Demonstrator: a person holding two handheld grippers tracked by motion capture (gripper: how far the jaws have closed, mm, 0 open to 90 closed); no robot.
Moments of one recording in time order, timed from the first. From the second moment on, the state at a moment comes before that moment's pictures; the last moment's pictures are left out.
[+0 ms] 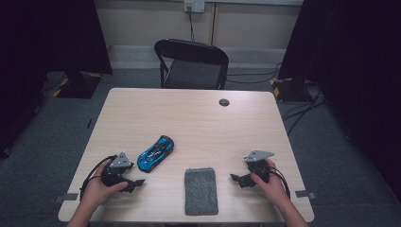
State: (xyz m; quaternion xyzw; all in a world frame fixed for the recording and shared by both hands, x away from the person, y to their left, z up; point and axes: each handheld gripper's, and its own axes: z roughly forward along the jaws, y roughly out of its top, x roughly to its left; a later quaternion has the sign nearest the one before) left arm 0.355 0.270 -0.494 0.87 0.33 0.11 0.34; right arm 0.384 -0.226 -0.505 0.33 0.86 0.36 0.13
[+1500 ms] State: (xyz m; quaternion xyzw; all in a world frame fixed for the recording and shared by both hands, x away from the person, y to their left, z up) left arm 0.433 0.211 -0.479 0.85 0.36 0.12 0.36; right arm 0.386 -0.225 -0.505 0.33 0.86 0.36 0.13
